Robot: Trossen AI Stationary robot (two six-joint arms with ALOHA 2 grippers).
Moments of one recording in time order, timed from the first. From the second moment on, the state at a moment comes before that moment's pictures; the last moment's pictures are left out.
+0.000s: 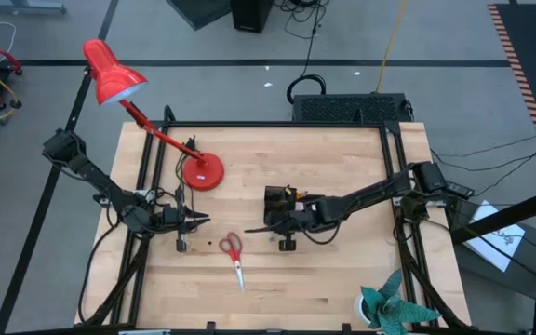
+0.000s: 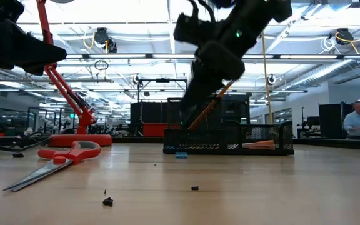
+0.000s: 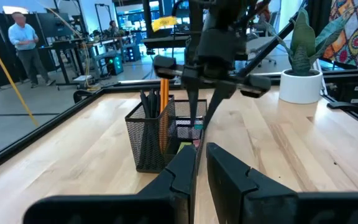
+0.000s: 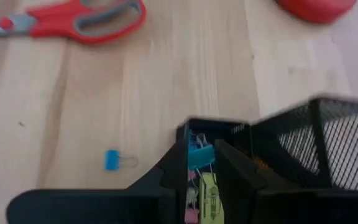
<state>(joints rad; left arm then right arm) -0.71 0.81 0.01 0.72 -0.80 -0.01 0.21 1.84 1.18 -0.28 0.32 0.06</state>
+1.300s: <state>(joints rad) -0.71 0.81 0.01 0.72 -0.80 -0.01 0.16 1.84 1.12 -0.26 0.31 0.18</state>
